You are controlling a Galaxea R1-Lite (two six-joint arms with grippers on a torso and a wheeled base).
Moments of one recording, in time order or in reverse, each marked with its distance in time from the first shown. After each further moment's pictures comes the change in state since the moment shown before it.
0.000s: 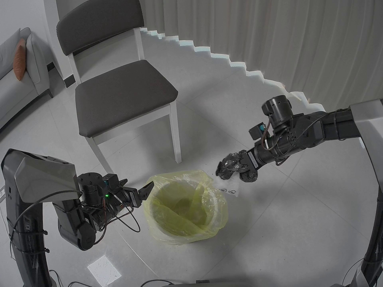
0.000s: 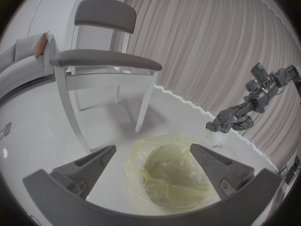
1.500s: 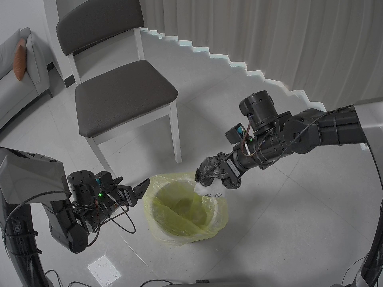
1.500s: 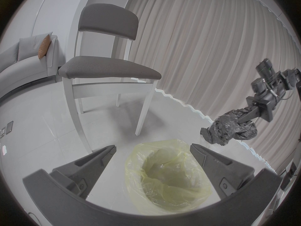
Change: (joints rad) left arm -0.010 -0.108 0.085 -0.001 0.024 -0.028; right arm 0.182 -0.050 -0.006 0.020 -0.067 -0.040
